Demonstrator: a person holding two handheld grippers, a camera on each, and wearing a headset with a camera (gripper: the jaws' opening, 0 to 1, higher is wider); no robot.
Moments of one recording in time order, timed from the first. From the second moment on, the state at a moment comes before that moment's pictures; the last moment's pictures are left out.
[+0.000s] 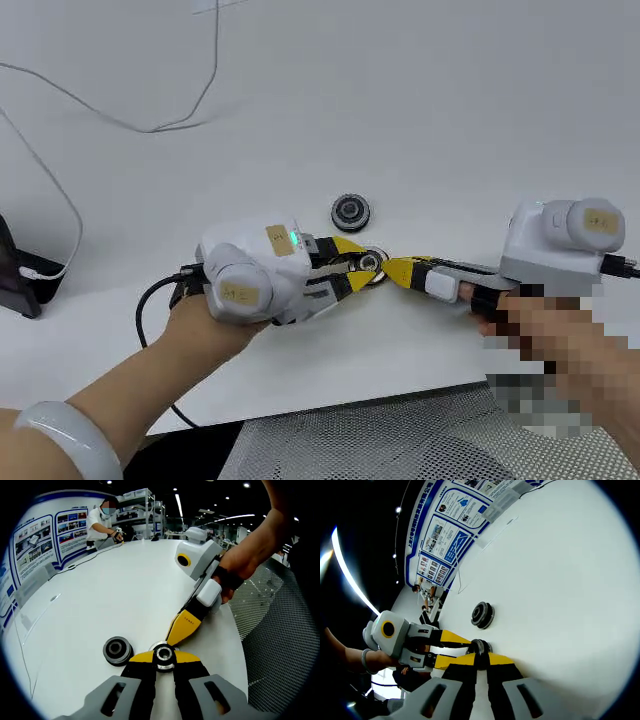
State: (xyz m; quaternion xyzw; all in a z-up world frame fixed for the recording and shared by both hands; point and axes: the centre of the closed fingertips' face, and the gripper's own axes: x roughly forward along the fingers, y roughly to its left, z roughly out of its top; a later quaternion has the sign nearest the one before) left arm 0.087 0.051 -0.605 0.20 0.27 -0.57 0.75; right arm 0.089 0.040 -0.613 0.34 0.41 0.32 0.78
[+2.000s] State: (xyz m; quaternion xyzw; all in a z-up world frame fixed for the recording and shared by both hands) left arm 0.088 0.051 -0.605 0.19 0.26 -0.57 0.75; right arm 0.088 0.042 -0.606 0.33 0.40 0.34 0.79
